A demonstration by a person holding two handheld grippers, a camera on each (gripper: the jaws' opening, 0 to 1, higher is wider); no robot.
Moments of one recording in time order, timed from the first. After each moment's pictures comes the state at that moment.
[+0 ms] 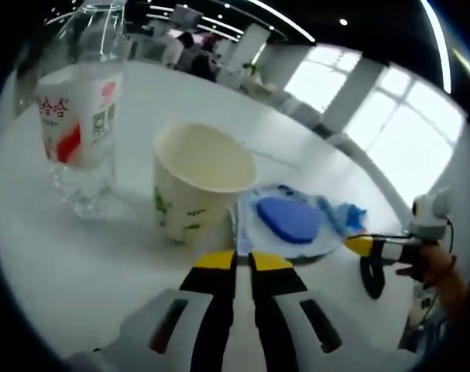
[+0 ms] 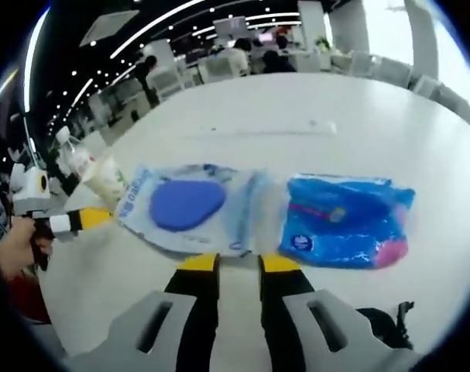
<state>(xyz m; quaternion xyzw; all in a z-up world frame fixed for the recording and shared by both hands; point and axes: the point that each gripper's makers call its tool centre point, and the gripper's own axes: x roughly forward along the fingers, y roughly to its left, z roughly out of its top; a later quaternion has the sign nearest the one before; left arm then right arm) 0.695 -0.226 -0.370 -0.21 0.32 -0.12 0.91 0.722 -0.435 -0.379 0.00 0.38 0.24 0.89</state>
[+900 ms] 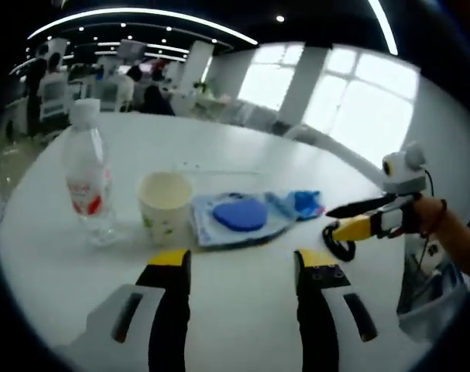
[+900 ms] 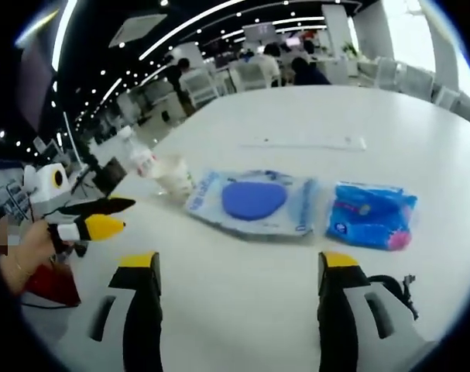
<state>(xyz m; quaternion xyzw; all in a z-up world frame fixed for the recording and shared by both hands) 0.624 -0.235 -0.296 -0.11 0.25 -0.23 0.93 0.652 -0.402 -0.314 0.02 0.36 0.32 0.88</state>
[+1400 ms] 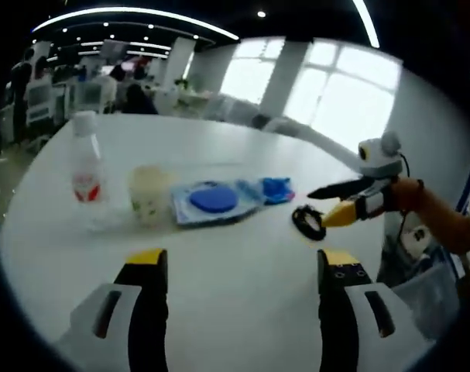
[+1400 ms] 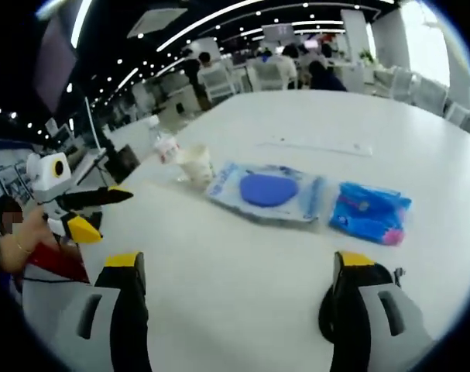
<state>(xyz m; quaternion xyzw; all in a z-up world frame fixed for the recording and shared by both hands) 0.562 -0.241 -0.280 -0.08 0.26 -0.27 0.92 0.613 -0.410 -0.304 -0.03 0.36 0.36 0.86</state>
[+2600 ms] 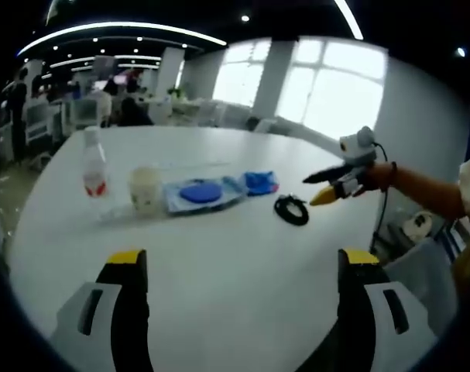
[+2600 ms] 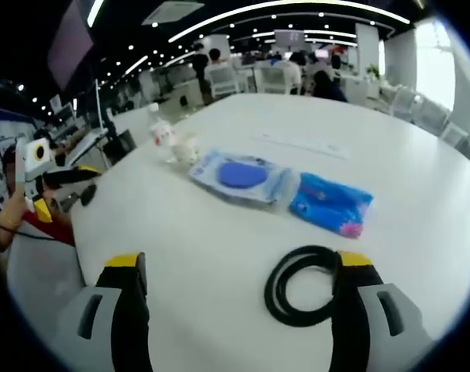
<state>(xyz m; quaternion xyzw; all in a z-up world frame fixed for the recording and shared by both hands) 0.502 -0.244 -0.266 -0.06 0.24 -0.28 0.93 0.614 -0.491 -0.309 -0.07 0.34 0.35 0.87</state>
